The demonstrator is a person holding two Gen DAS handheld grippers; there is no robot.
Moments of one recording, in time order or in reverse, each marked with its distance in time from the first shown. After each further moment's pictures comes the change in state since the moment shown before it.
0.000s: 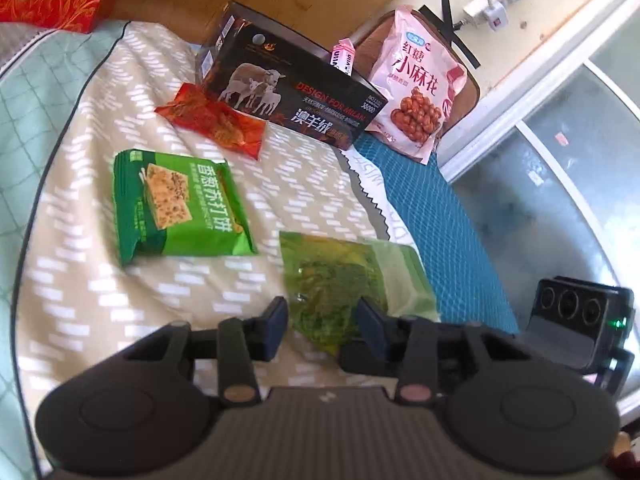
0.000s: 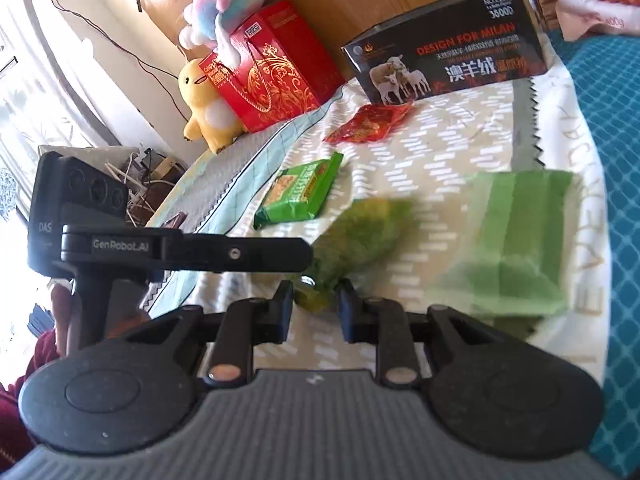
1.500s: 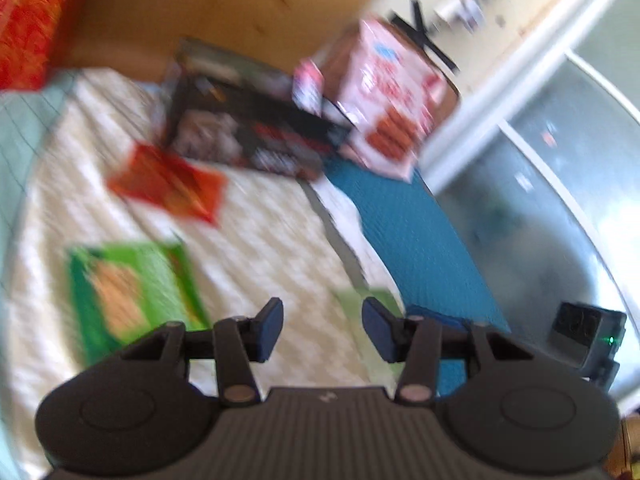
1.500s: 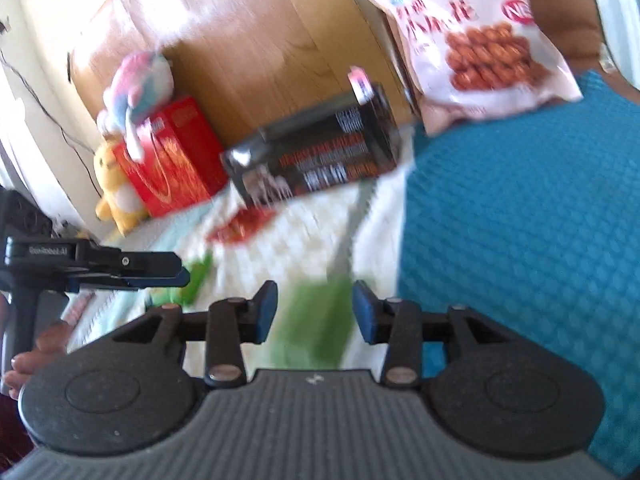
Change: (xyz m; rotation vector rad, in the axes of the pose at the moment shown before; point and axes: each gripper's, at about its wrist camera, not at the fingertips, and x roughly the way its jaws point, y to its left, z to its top) left arm 0.020 -0.029 0.036 0.107 0.000 -0.024; right arm -0.056 -0.046 0.005 0.014 -0.206 -0.259
